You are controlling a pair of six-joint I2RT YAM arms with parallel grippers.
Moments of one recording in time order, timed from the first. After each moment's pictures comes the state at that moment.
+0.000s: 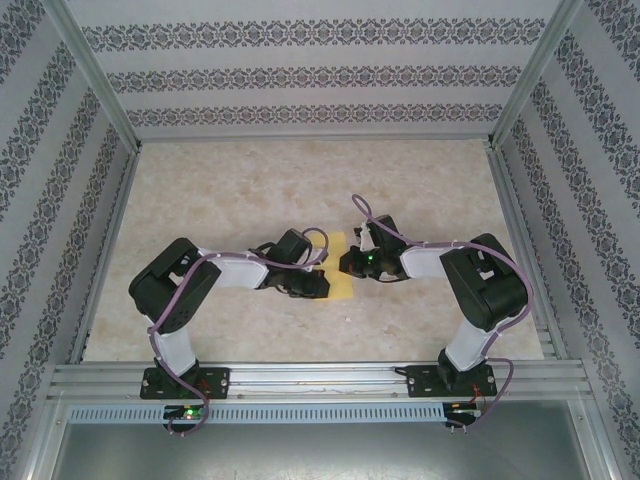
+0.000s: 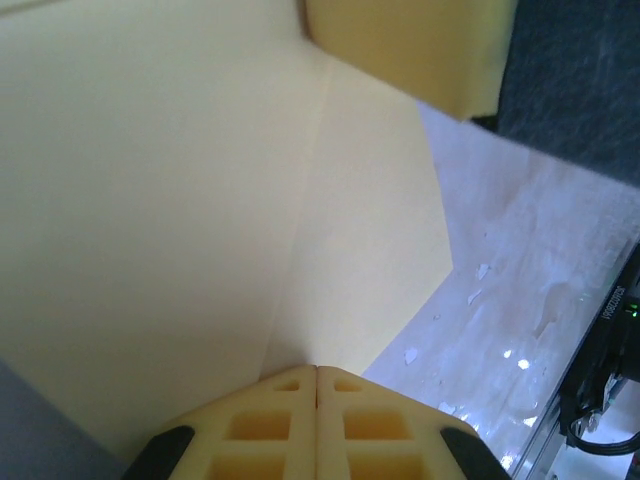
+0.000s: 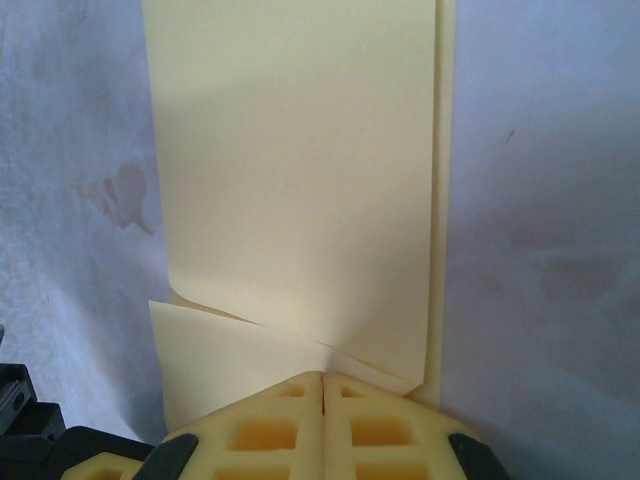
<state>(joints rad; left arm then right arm) -0.69 1.81 0.84 -0.03 0.57 -0.62 0.45 1.74 0.71 0.06 -0.52 0.67</state>
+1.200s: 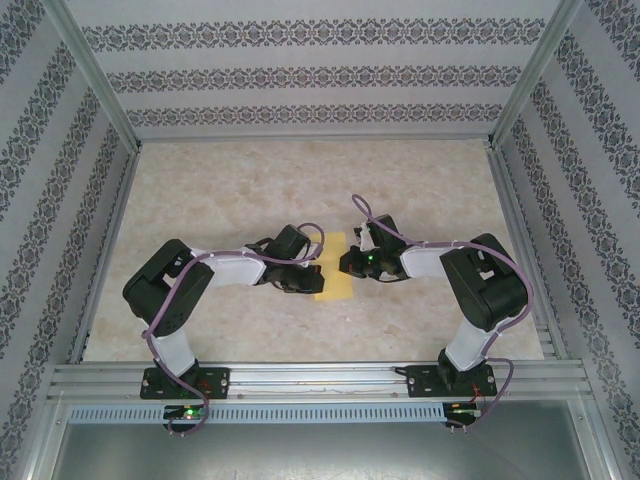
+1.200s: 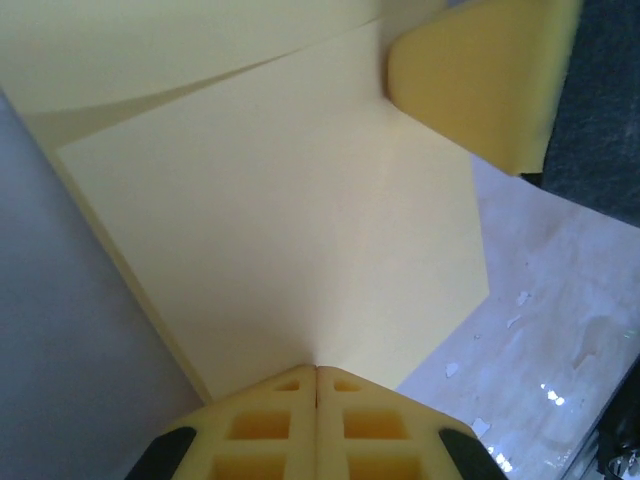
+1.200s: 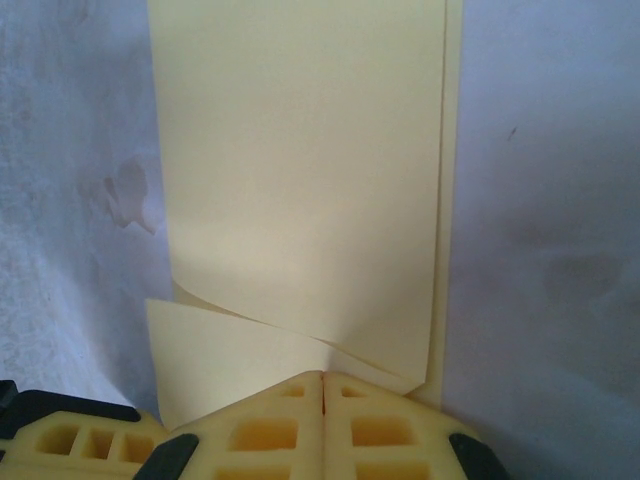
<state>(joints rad) -0.67 1.78 0.88 -0.14 0.47 -0.60 0.45 1.73 0.72 0.05 -0.52 0.67</state>
